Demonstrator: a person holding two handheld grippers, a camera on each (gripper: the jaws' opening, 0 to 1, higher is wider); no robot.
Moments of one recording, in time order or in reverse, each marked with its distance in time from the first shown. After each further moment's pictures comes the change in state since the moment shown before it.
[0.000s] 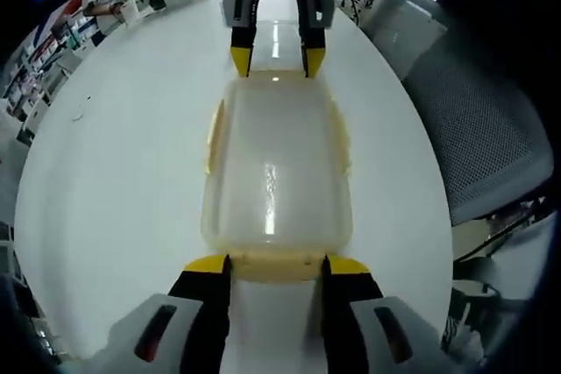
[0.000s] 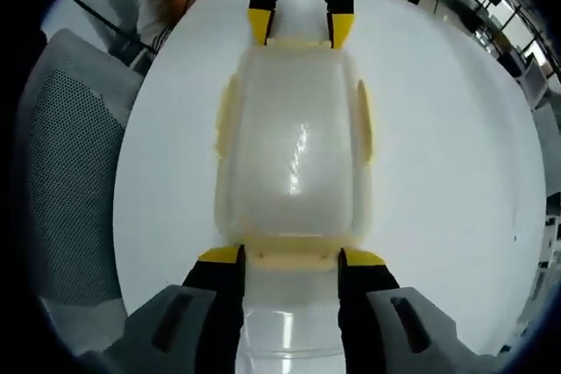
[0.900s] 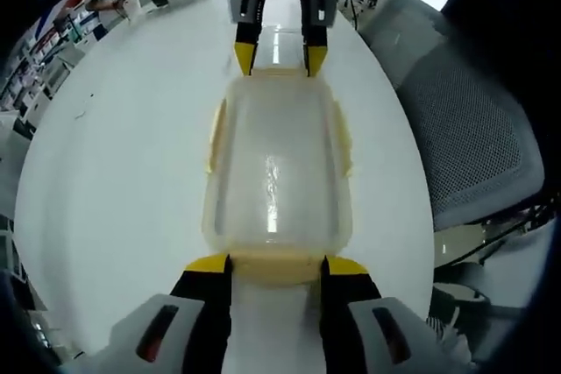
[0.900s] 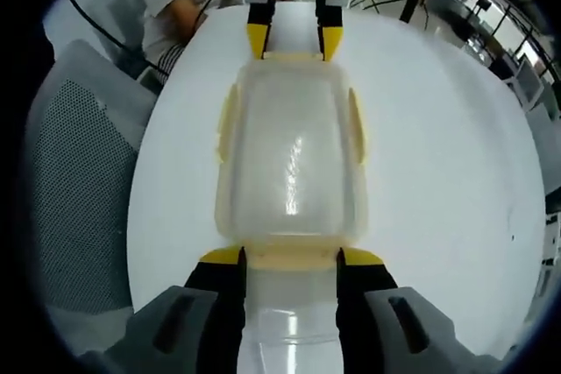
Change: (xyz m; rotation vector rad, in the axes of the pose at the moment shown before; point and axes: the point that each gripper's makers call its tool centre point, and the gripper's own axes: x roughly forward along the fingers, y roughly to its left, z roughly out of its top) left arm -0.021 -0.009 0.006 -0.034 0.028 -0.009; right arm -0.019 0.007 0.010 0.008 -0.103 -0.001
